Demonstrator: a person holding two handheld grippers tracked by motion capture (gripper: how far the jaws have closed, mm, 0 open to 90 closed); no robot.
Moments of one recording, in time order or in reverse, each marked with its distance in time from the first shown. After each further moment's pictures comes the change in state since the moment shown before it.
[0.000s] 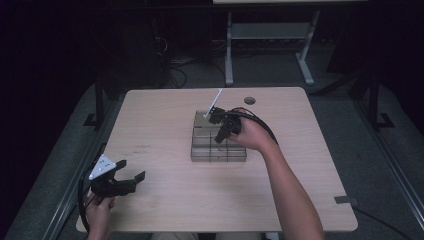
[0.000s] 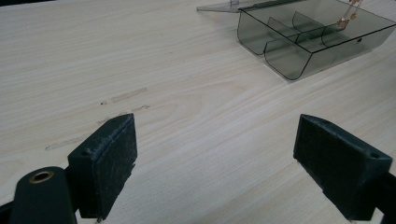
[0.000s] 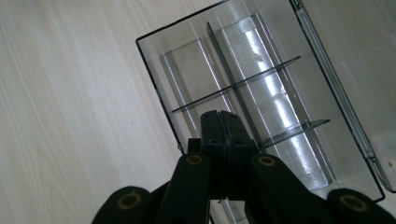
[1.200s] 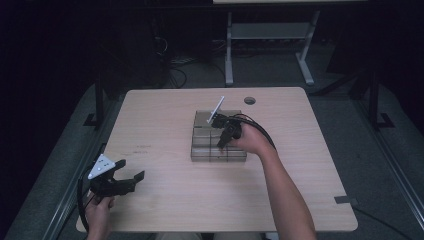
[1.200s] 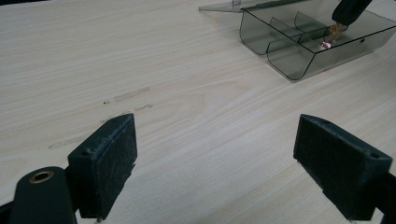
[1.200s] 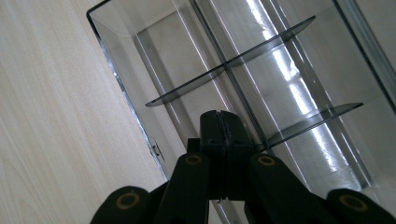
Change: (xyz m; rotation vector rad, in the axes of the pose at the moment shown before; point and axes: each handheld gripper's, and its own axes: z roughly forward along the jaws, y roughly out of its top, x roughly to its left) left arm 0.002 0.000 0.000 -0.002 0.002 -0.012; right arm -0.019 -0.012 0.039 0.047 0.044 0.078
